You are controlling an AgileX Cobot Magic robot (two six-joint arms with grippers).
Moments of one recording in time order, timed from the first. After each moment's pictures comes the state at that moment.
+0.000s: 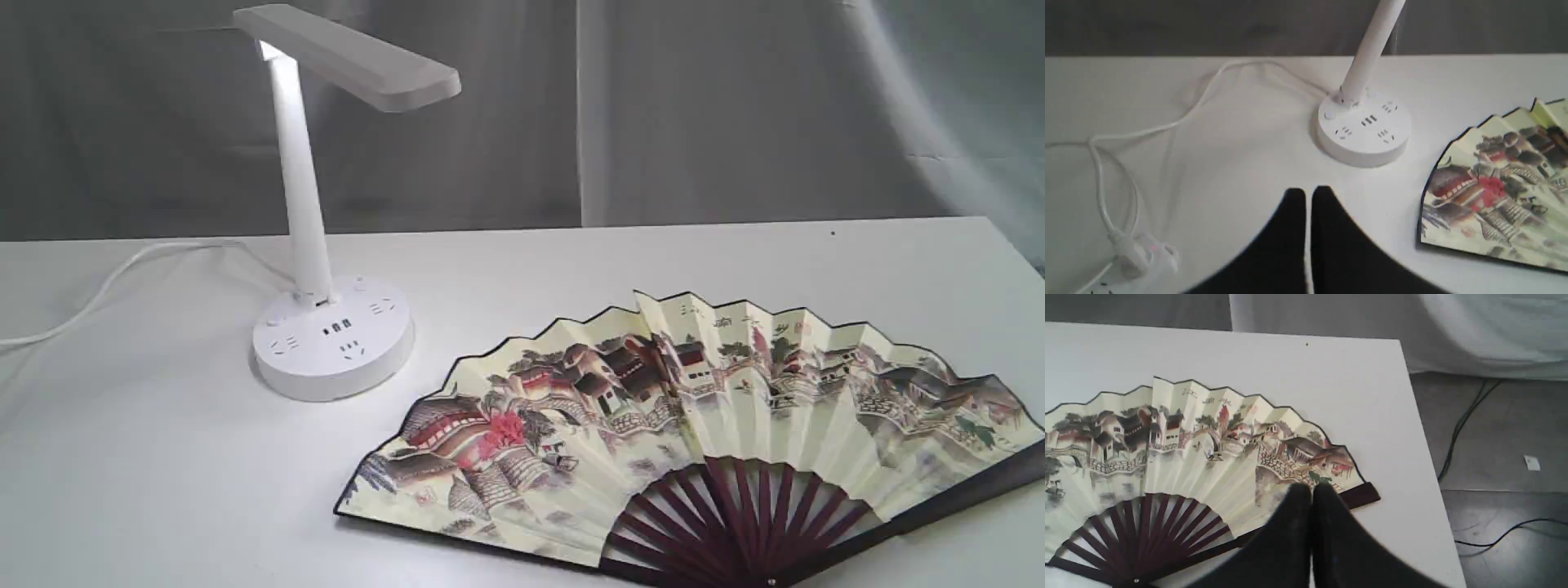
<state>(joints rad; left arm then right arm) 0.03 0.53 -0.80 -0.13 0.82 0.09 -0.03 0.62 -0.92 -0.06 0.93 -0.04</state>
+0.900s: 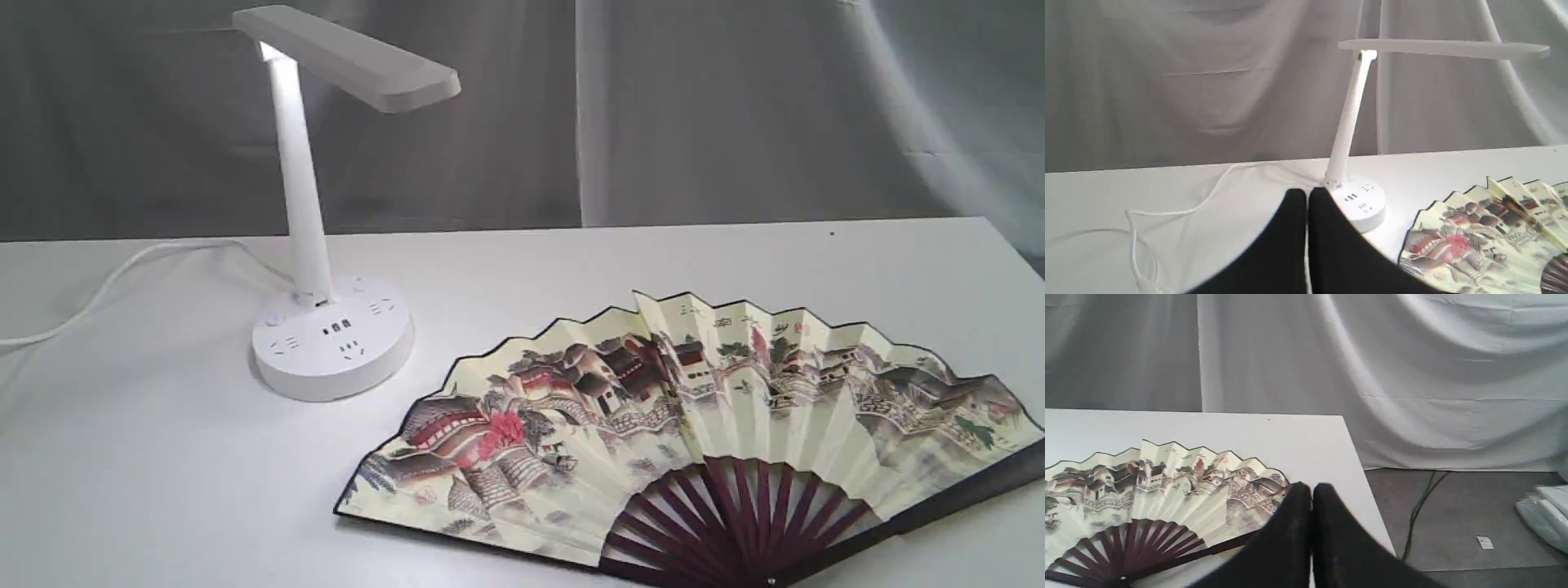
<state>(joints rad) 0.03 0.00 -0.81 -0.14 1.03 0.09 -0.03 0.00 -0.92 -0.15 1.22 -0.04</state>
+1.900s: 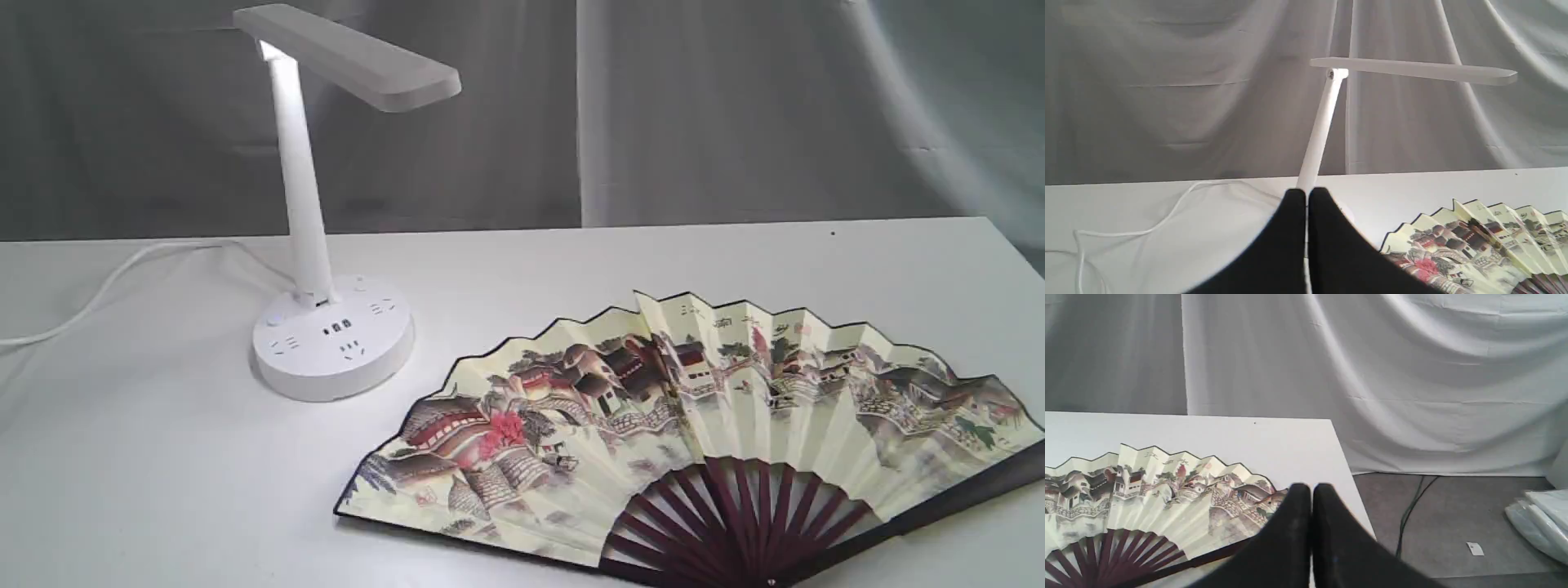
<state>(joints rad) -0.01 0.00 -0.70 -0.20 0.87 0.07 0.00 0.00 -0.83 -0.21 1.12 0.00</state>
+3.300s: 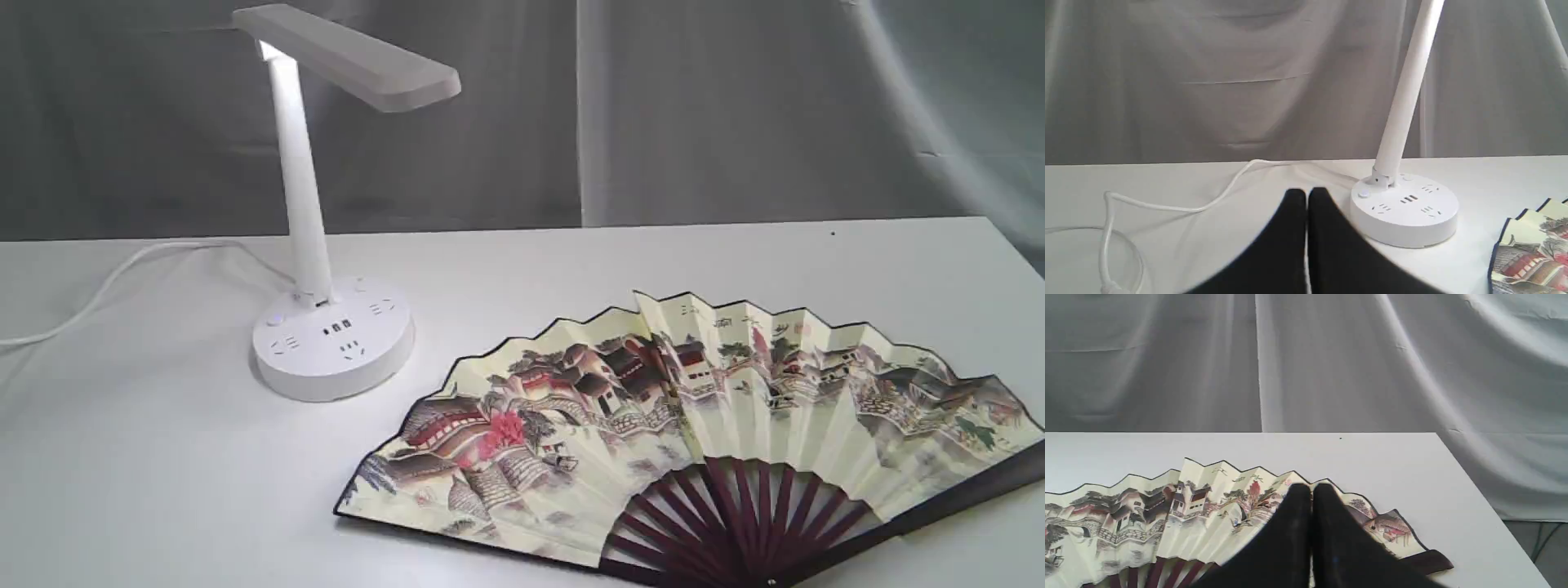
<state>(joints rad) -0.01 0.00 0.00 -0.06 0.11 0.06 0.00 0.00 0.00 -0.07 0.14 0.06</state>
